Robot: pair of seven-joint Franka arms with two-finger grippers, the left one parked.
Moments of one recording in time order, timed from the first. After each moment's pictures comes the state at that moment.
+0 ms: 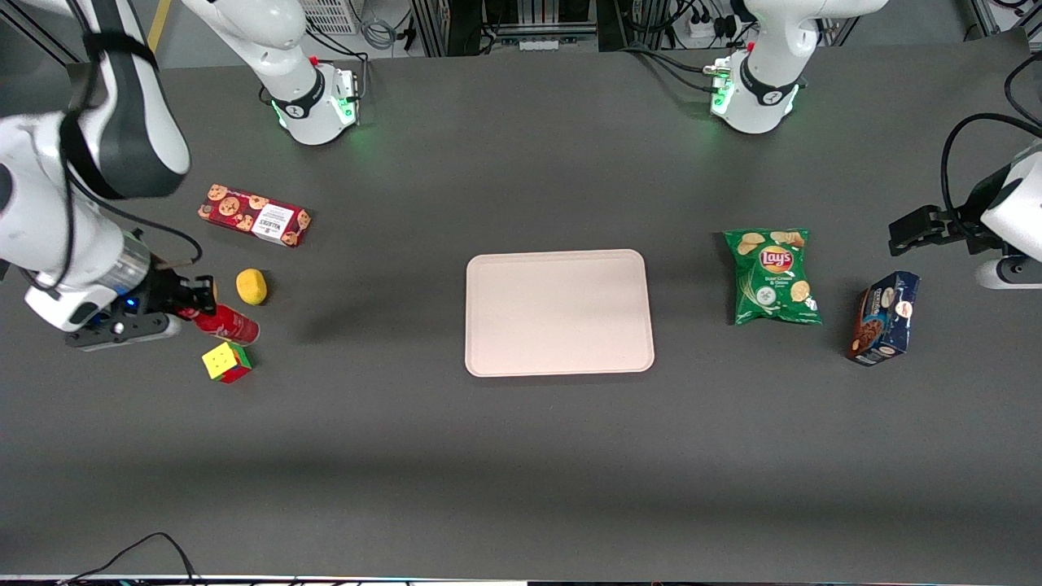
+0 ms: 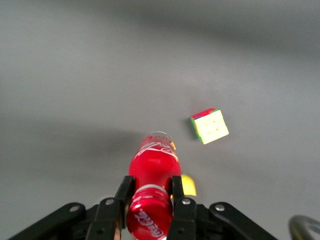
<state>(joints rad) -0.52 0.11 0.58 -1.84 -0.12 1.92 -0.06</state>
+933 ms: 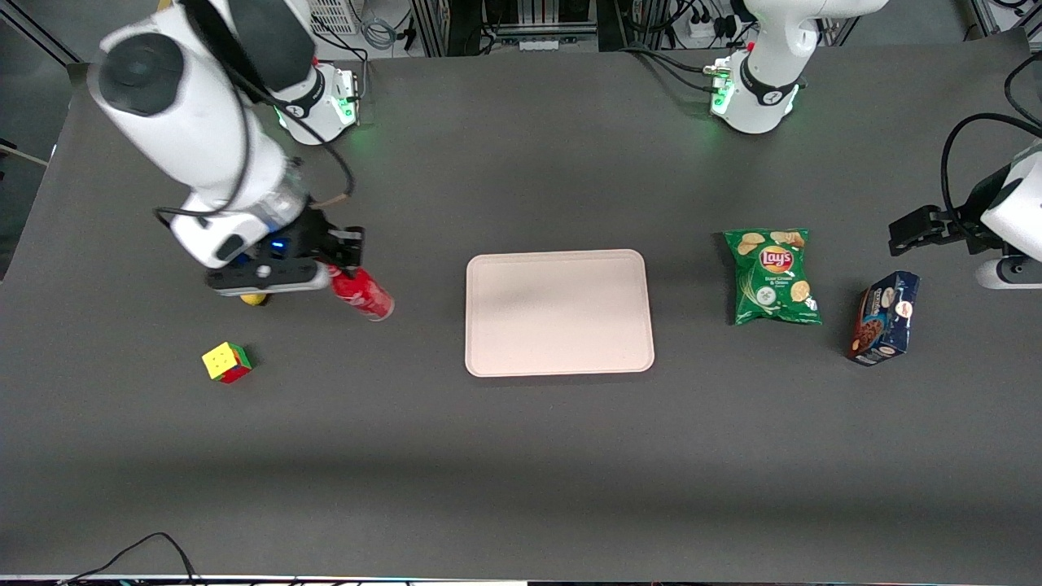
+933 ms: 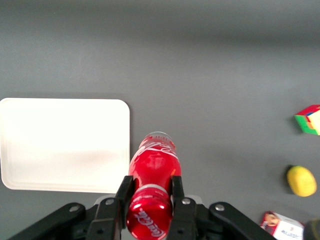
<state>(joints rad) -0.23 0.25 0.78 -1.53 -0.18 1.76 0.54</state>
